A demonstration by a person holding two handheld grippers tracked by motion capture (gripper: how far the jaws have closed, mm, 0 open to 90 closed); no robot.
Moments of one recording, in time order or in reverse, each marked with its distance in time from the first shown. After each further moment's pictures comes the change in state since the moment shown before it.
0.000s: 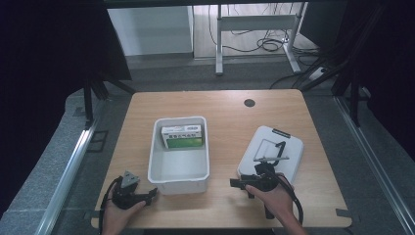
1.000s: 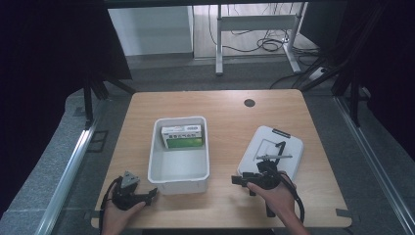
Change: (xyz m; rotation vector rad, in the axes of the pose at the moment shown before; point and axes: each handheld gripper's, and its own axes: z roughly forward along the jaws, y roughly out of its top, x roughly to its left) left arm 0.000 0.000 0.000 0.000 0.000 -0.002; right arm 0.003 0.007 -0.010 -0.038 -0.010 0.008
